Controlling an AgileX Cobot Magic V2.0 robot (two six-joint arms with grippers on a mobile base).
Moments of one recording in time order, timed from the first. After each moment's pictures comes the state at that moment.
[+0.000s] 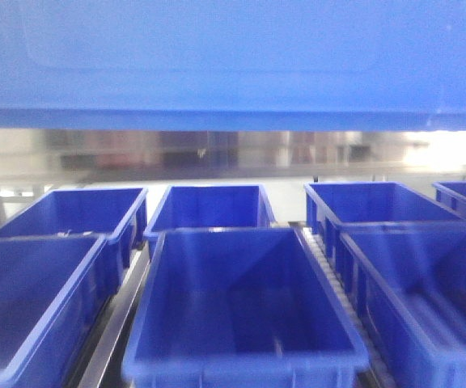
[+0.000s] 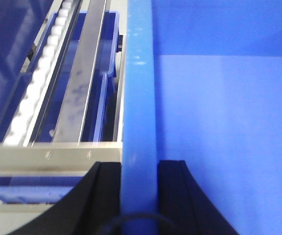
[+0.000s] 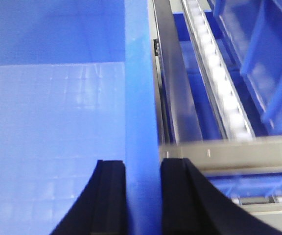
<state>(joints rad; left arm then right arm) -0.84 1.32 -1.60 0.75 1.31 -0.89 0.96 1.26 -1.50 -0.56 1.18 0.81</state>
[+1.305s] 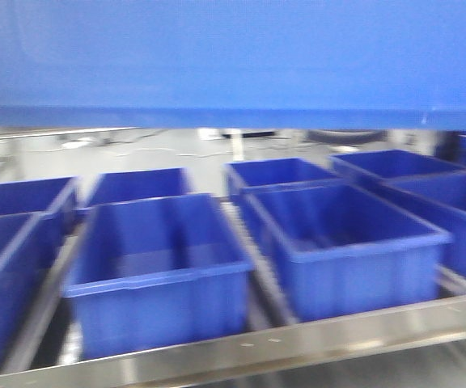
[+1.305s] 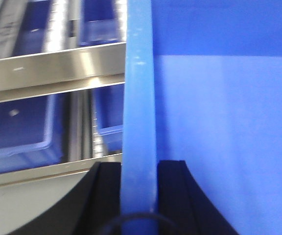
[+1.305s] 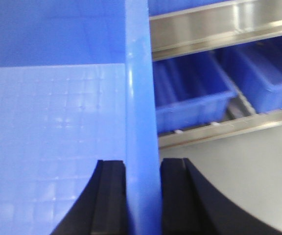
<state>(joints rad) -0.84 1.32 -1.60 0.75 1.31 -0.89 0.96 1.26 -1.50 -0.56 1.17 0.81</state>
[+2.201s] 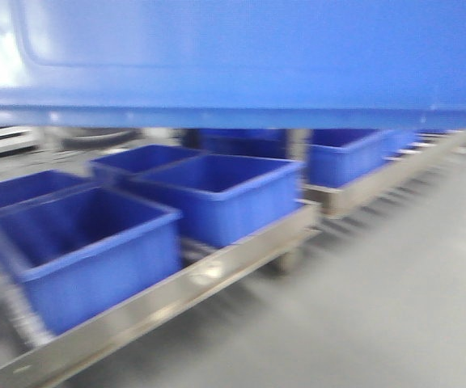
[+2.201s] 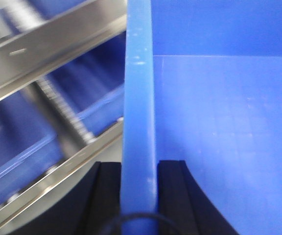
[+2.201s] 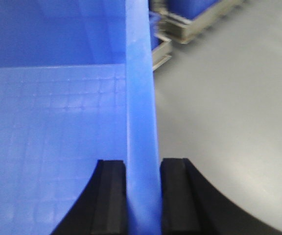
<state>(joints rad) -0.84 1.32 -1.60 0.75 1.31 -0.89 0.96 1.26 -1.50 -0.56 1.17 0.81</state>
